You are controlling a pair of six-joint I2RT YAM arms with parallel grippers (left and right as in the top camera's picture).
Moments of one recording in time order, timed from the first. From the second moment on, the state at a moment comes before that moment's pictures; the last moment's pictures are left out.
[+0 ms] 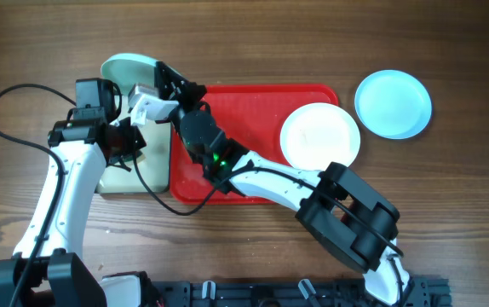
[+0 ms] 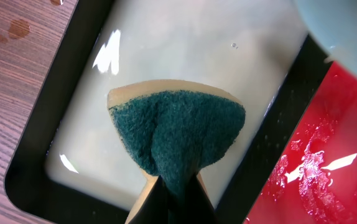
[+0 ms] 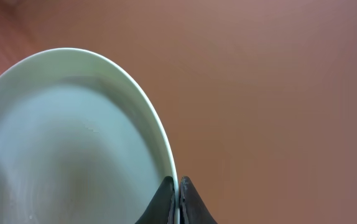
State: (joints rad) left arm 0.07 1.46 1.04 -0.81 -0.06 -0.38; right arm 0.95 2.10 1.34 0.86 0.49 -0.88
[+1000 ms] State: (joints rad) left arm 0.07 1.46 1.04 -0.80 -0.06 -0.38; right arm 0.48 1.80 1.34 -0.23 0.06 0.24
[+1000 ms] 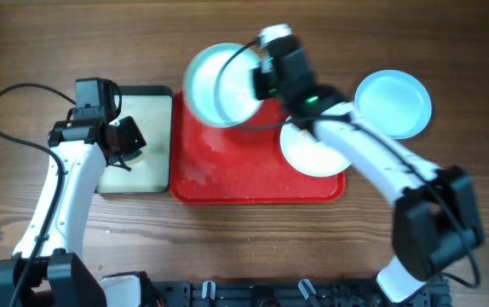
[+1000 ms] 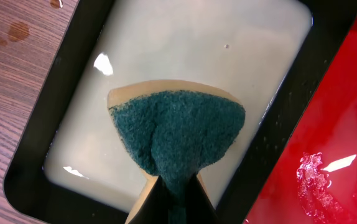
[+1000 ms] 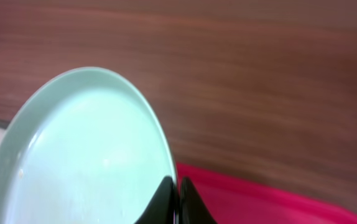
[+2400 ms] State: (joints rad) left arm 0.07 1.46 1.04 -0.79 -0.06 -0.38; right arm -0.36 1.75 1.14 -0.44 0.02 0.27
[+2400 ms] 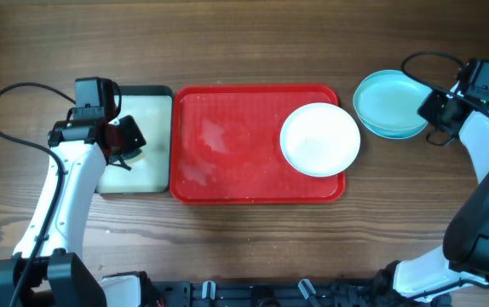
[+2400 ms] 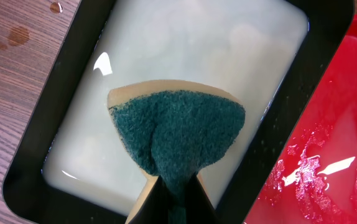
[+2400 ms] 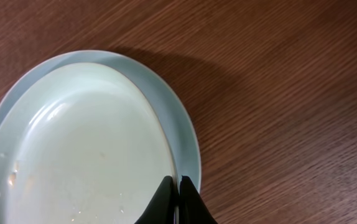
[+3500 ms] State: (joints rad) left arm 0.07 1.46 1.04 -0.78 -0.05 -0.38; right arm -0.14 1.75 1.14 -0.76 -0.29 0.08
